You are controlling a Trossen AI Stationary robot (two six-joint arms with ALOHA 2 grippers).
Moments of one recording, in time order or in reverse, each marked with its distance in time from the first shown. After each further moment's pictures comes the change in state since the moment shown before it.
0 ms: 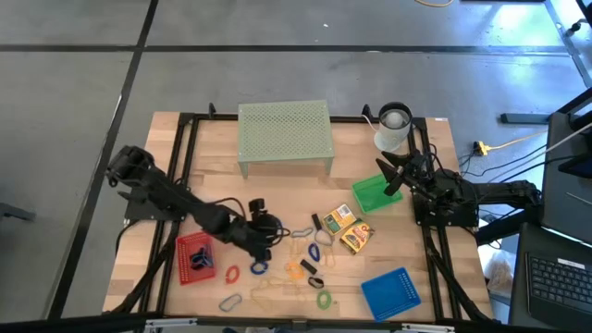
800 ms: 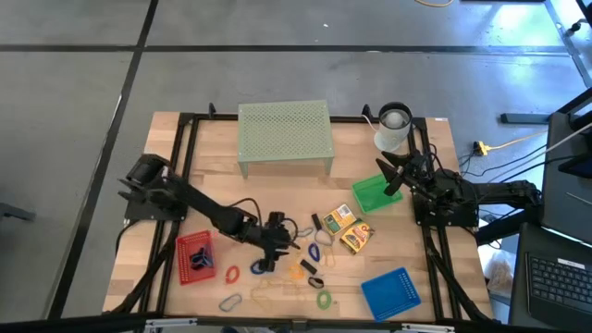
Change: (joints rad) left arm 0.076 0.196 0.000 0.292 0.357 0.276; right arm 0.000 0.000 0.000 0.000 0.000 0.000
